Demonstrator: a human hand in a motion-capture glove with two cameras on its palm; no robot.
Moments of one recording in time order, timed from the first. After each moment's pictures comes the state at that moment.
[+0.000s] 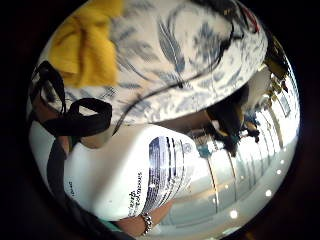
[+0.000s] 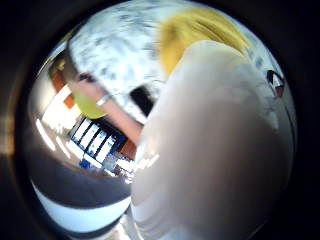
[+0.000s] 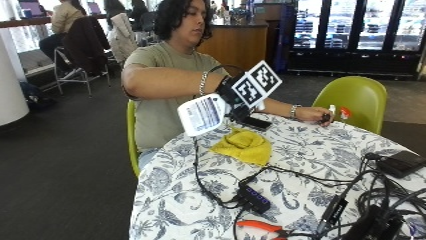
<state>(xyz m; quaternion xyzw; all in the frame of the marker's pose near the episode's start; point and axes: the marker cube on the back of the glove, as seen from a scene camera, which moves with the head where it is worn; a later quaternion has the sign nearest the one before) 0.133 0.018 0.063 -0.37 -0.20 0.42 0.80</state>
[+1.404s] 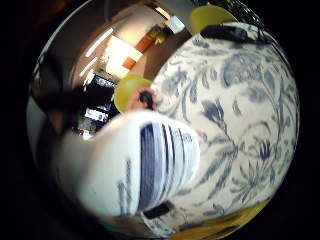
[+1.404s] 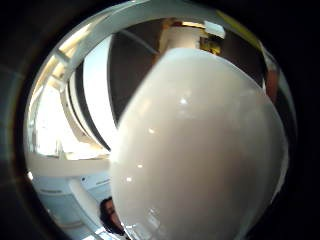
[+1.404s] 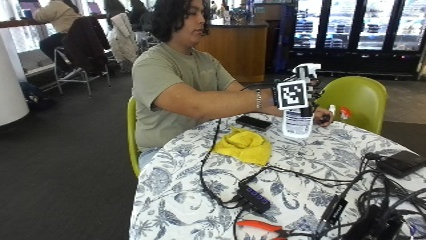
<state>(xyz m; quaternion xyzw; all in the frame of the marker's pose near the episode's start) 0.107 -0.204 0.124 0.16 -0.44 0.17 0.87</state>
